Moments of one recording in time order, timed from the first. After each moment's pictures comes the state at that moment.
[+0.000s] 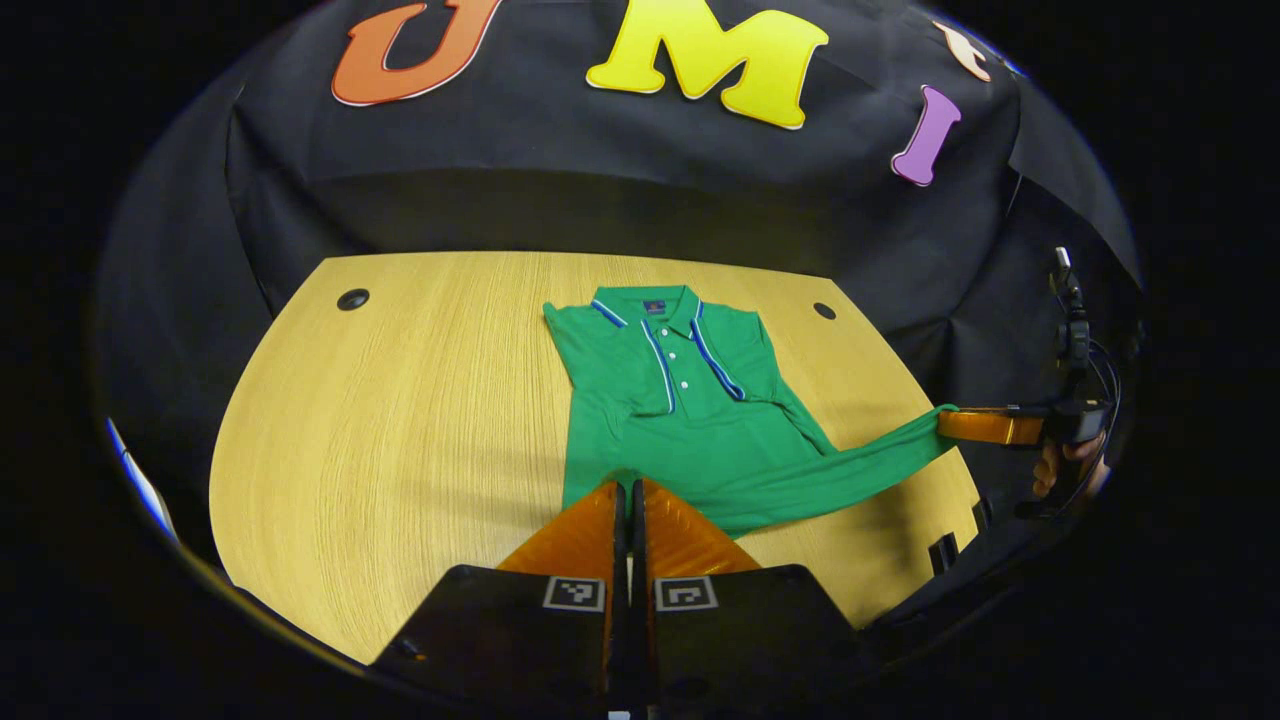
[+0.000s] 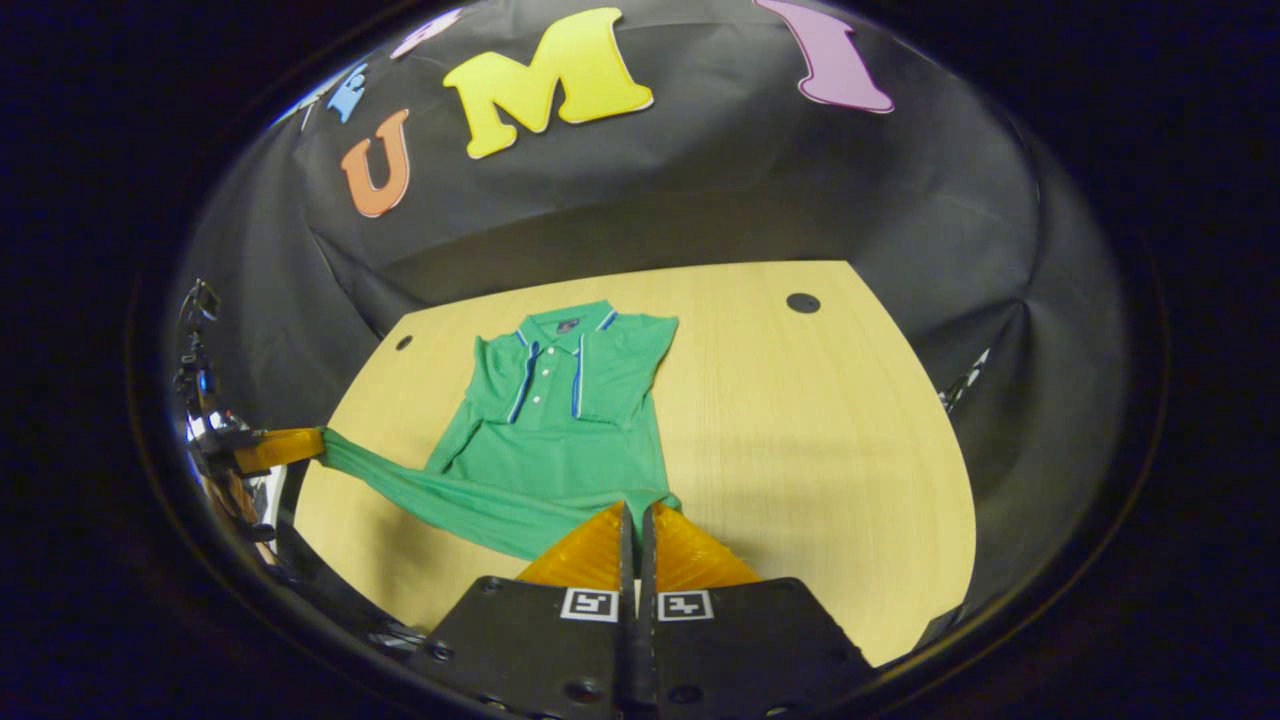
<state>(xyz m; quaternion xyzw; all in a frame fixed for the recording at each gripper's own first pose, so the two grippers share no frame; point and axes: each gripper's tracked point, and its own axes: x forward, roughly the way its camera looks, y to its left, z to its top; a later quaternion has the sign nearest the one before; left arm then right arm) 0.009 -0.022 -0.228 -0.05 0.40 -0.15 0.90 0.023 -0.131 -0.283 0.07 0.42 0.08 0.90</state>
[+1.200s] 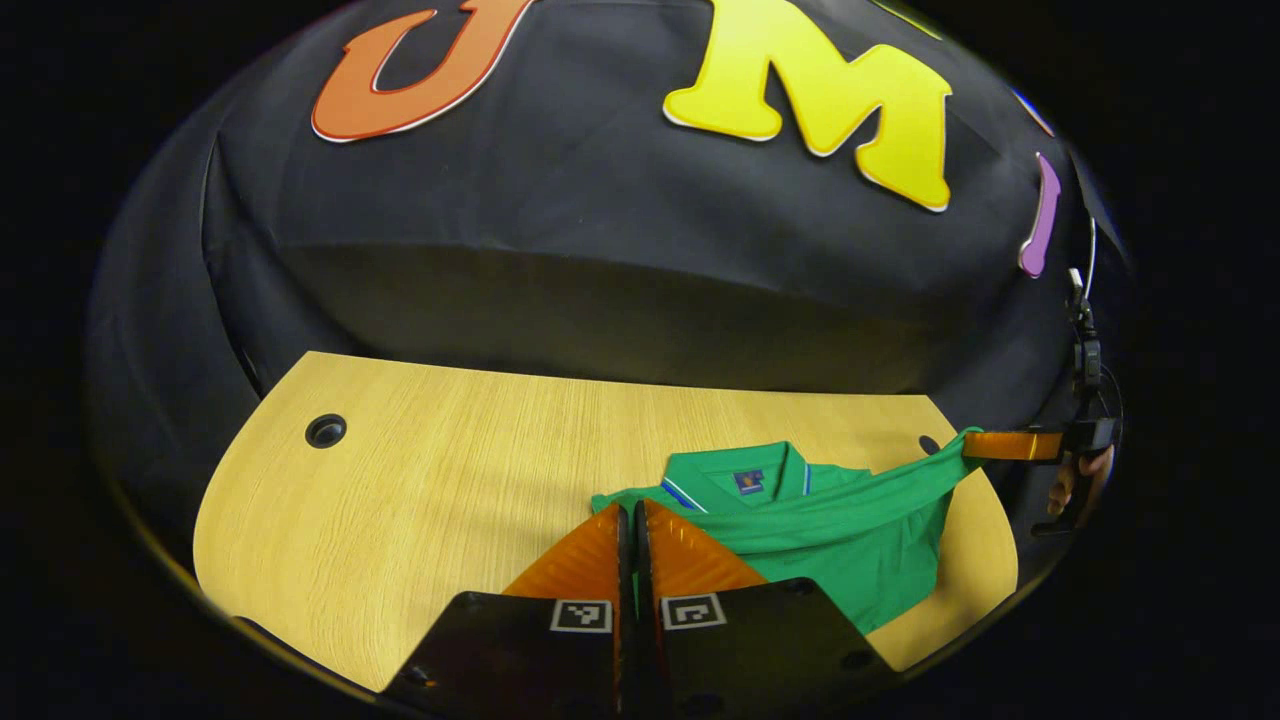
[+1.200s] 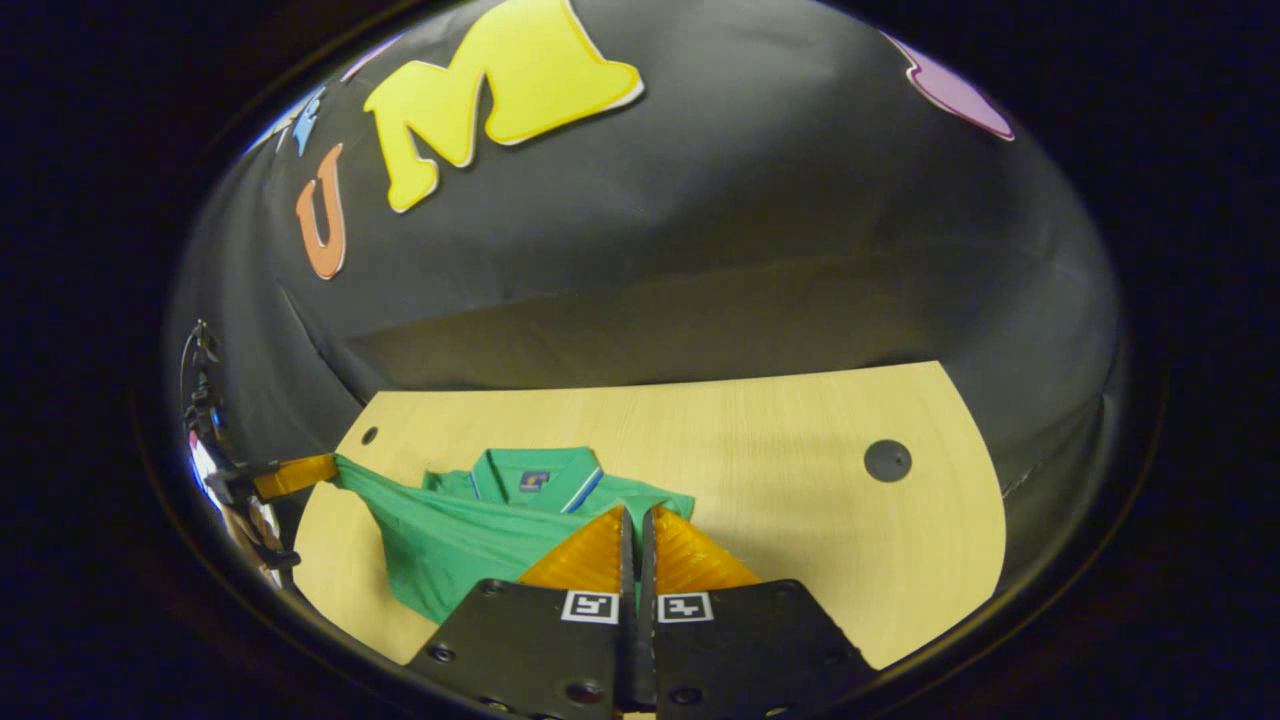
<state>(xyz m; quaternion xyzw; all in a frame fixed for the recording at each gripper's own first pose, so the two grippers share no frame) 0.245 0.001 -0.278 -0.07 0.34 -0.06 0.94 0.305 -0.104 -0.305 0.09 0.38 0.12 0.91</state>
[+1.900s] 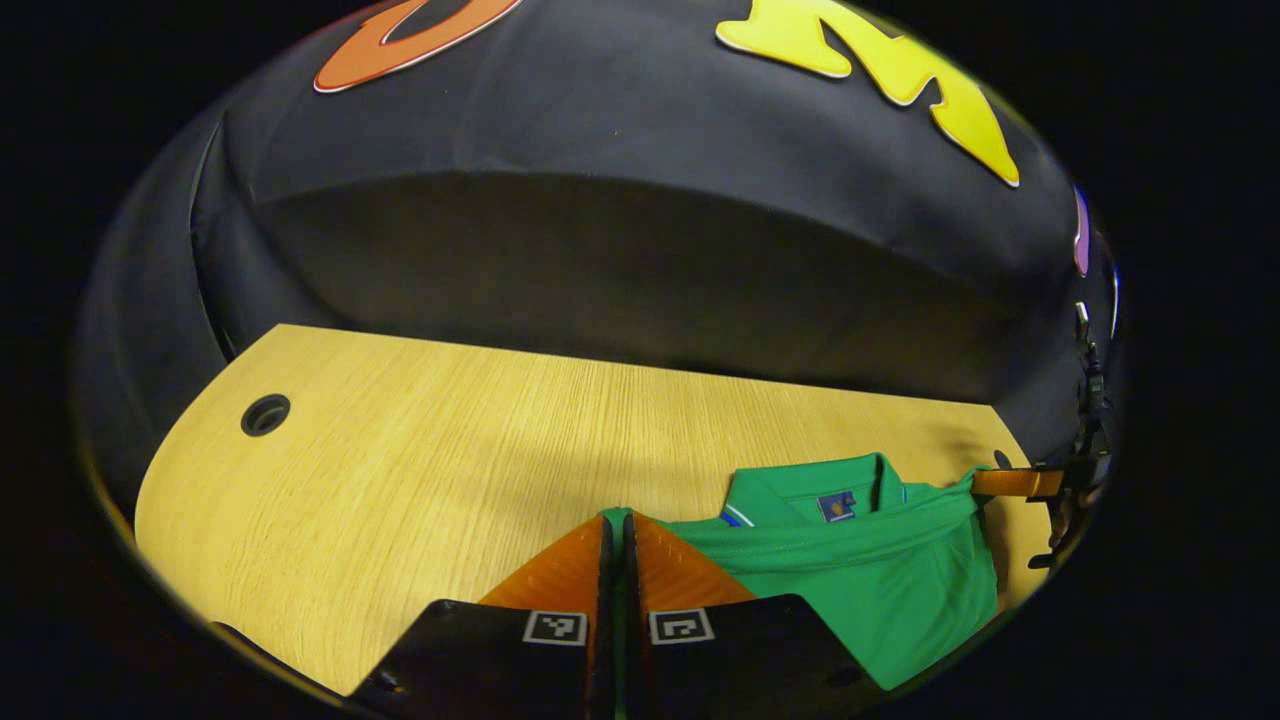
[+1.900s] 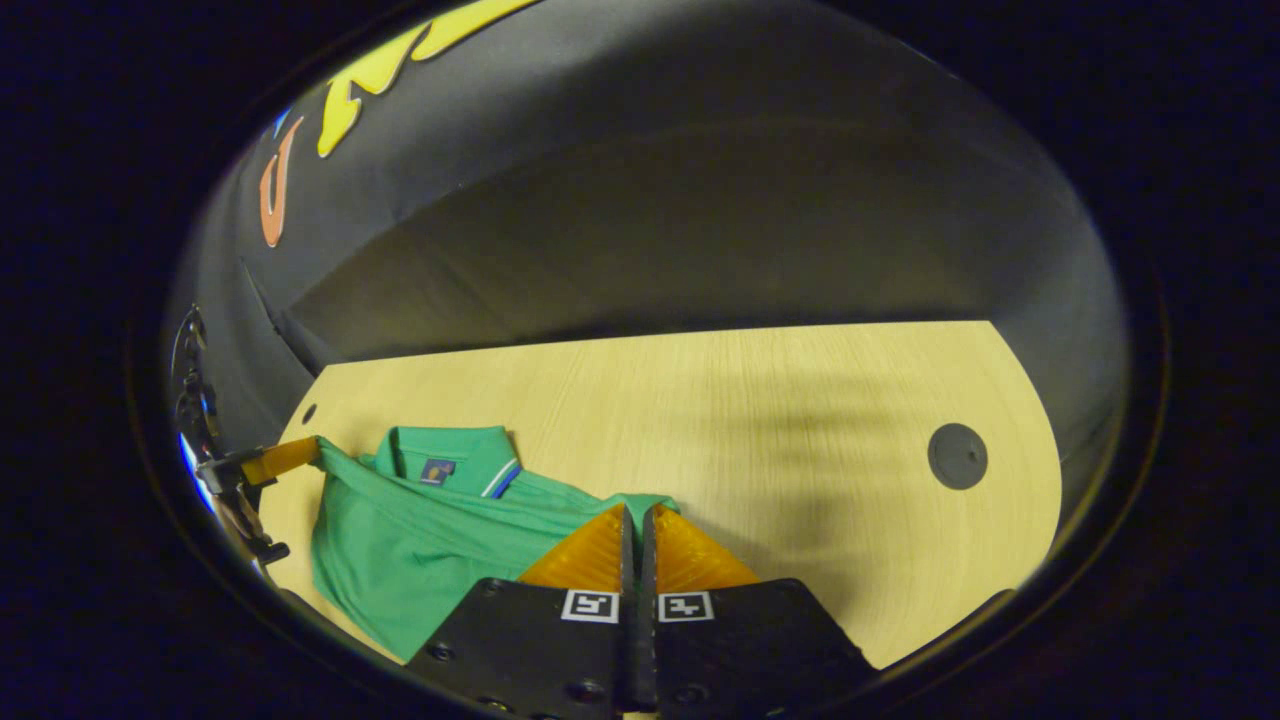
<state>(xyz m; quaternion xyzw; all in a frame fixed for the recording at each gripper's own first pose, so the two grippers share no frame) 0.296 0.001 -0.384 -0.07 0.37 -0.03 0.93 0.356 -0.107 -0.420 0.07 0.42 0.11 0.90</state>
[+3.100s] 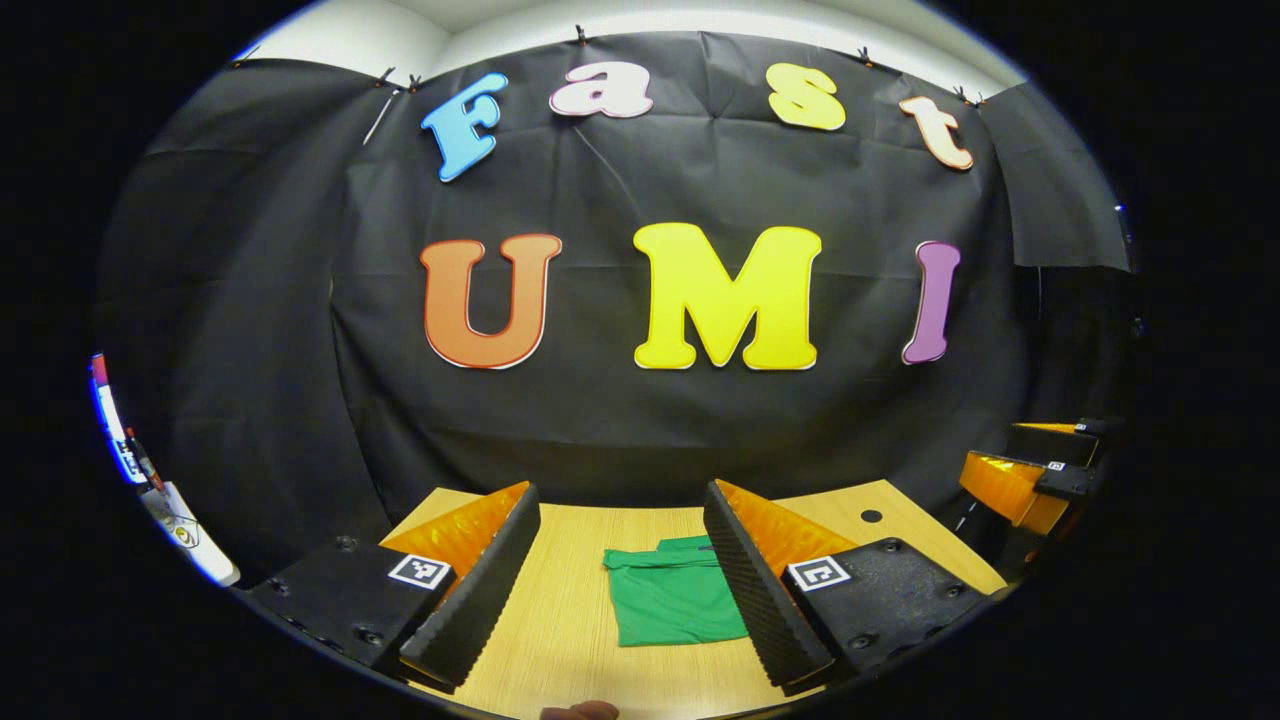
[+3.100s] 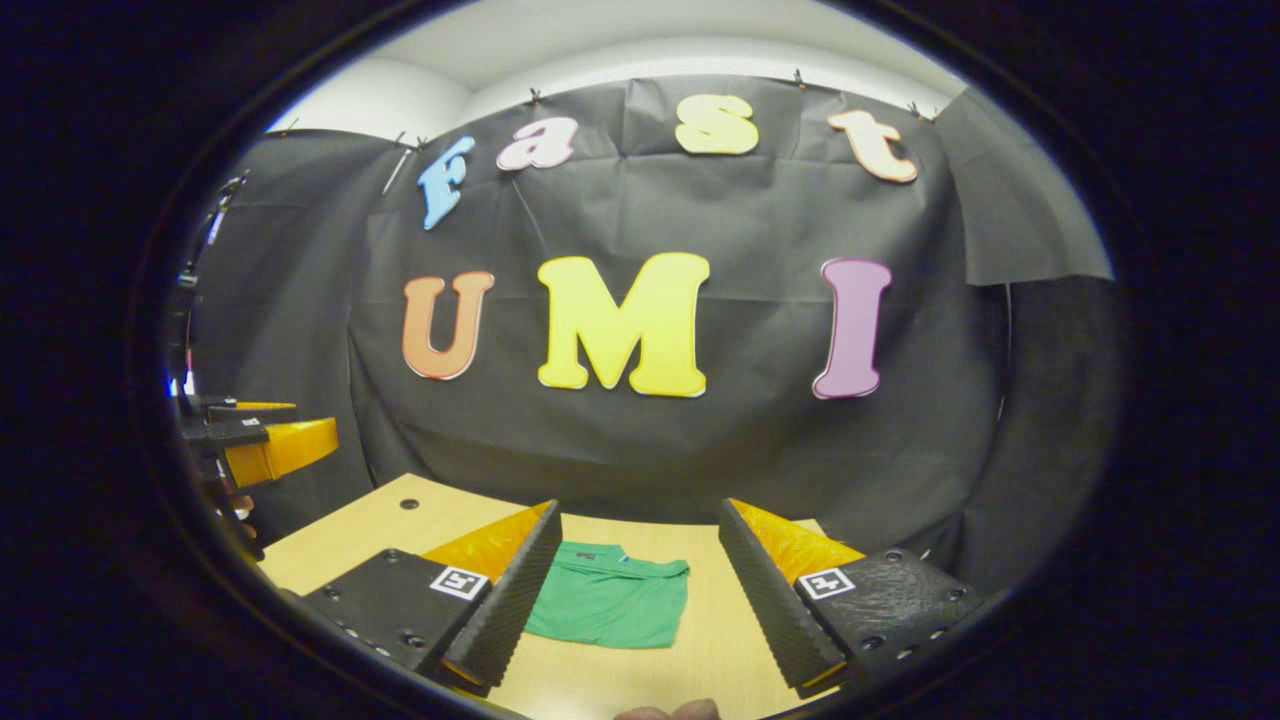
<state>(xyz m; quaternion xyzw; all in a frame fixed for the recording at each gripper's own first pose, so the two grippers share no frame) 0.038 -0.040 -0.024 0.01 0.08 -0.01 1.00 0.020 -0.061 -0.040 -0.02 0.07 0.05 1.00</state>
